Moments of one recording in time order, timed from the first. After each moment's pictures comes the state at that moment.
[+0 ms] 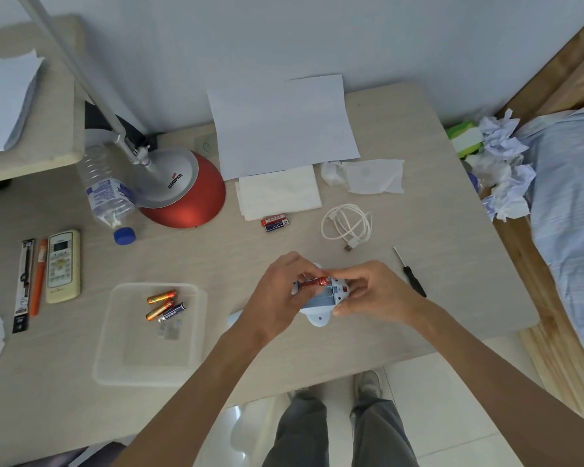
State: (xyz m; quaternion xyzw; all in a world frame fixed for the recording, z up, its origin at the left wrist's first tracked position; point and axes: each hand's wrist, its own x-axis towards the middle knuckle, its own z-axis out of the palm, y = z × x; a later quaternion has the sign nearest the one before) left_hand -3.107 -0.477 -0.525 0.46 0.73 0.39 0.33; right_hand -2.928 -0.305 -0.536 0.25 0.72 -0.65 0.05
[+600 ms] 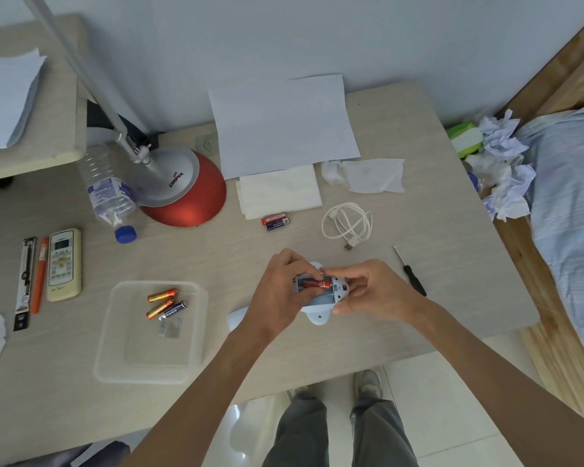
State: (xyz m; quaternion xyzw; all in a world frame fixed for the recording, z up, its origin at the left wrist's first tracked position) left_hand -3.102 -0.474 -0.537 0.42 0.77 0.37 0.32; right_hand -2.928 -0.306 -0.540 0.27 0.71 -0.65 0.05
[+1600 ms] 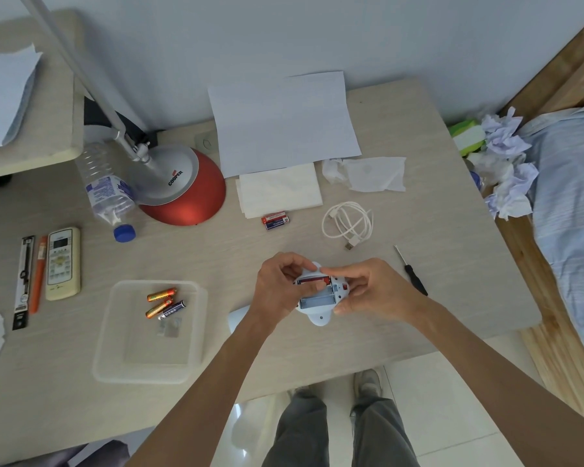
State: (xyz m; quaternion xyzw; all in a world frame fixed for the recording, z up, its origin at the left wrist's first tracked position) left_hand -3.103 -0.465 -0.551 0.19 0.75 0.47 0.43; right_hand -2.929 -0.305 -0.543 0.27 0.72 -0.63 0.06
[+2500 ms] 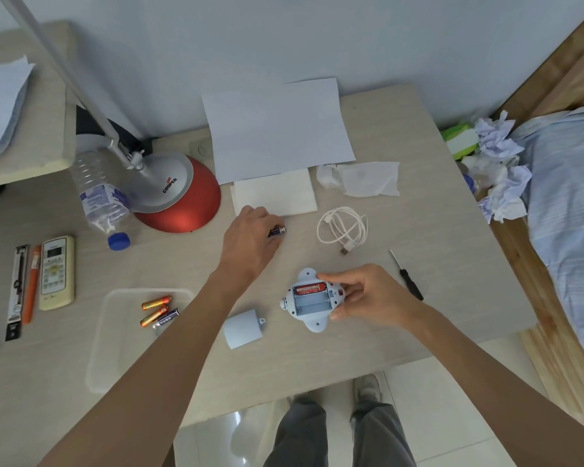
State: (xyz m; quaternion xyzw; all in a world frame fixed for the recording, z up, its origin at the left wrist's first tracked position) left_hand -3.192 -0.423 -0.547 0.50 0.84 0.18 0.10; right_hand -2.928 -0.306 -0.544 0.29 0.73 -0.61 0.07
